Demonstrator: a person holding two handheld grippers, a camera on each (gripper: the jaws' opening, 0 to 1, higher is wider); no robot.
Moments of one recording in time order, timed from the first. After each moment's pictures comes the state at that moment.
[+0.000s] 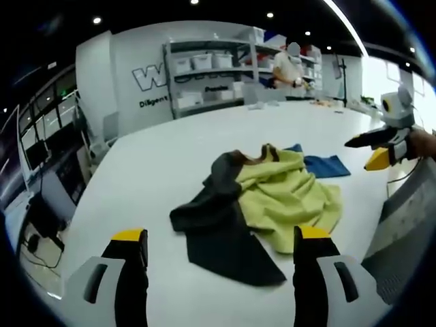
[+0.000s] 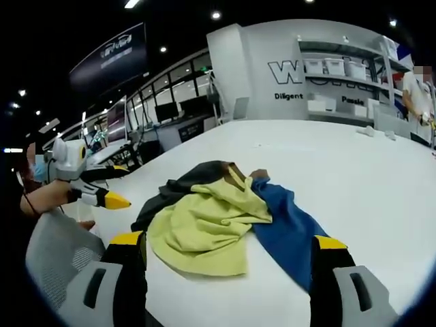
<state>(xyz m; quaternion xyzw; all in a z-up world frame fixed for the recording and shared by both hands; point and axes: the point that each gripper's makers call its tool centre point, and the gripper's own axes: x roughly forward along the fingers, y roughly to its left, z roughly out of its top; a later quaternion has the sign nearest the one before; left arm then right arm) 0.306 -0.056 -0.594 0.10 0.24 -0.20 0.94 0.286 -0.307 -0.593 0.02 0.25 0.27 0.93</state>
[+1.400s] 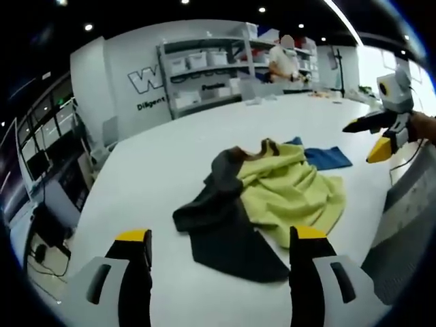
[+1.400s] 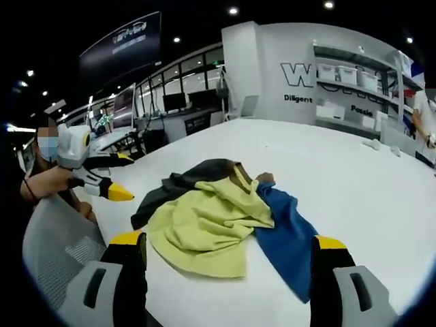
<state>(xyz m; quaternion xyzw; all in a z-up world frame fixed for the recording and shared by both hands) 0.306 -0.054 -0.595 0.14 0.24 -0.20 0.94 0.287 -0.300 -0.588 -0.03 0.26 0.29 0.92</state>
